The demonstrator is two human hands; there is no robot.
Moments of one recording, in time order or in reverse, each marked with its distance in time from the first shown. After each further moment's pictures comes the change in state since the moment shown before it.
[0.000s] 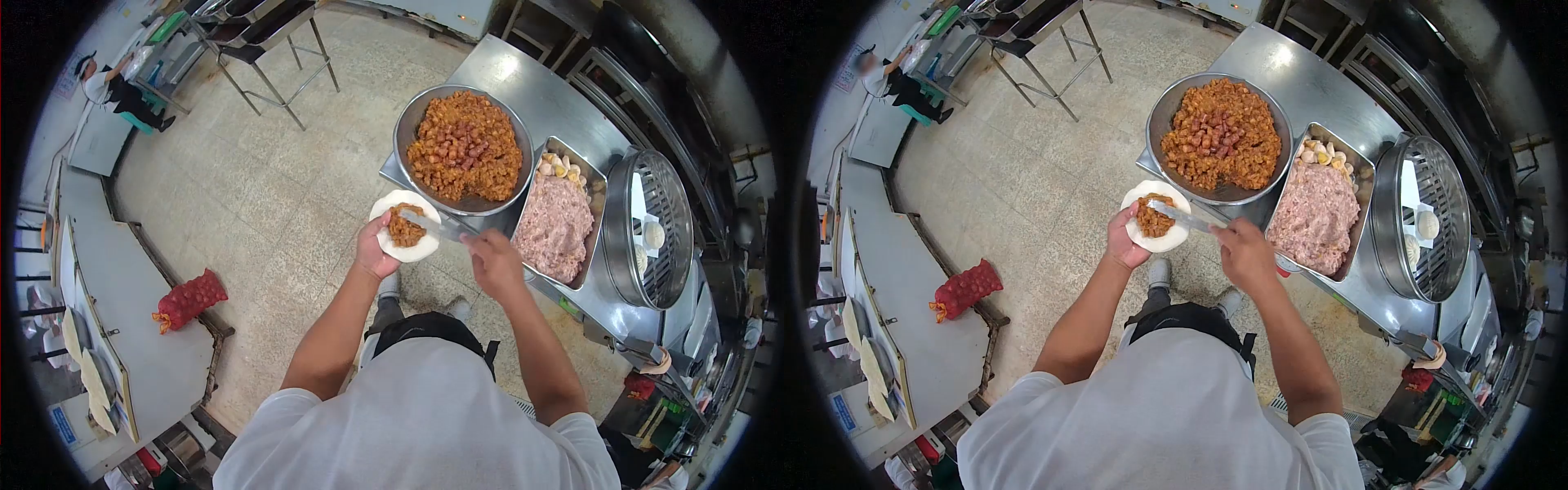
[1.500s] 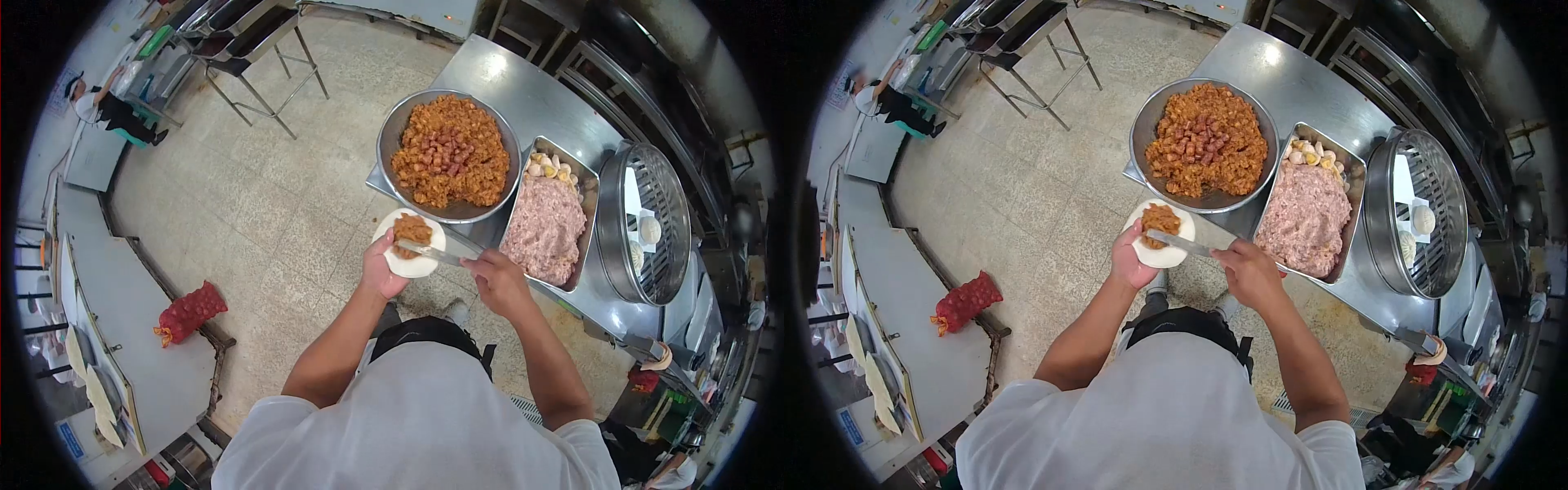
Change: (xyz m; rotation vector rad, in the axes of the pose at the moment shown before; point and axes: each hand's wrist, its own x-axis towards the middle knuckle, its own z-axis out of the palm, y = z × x) left_hand -0.008 -0.034 0.031 -0.002 0.088 -0.034; right_hand -0.018 0.016 -0.029 0.054 -0.153 0.007
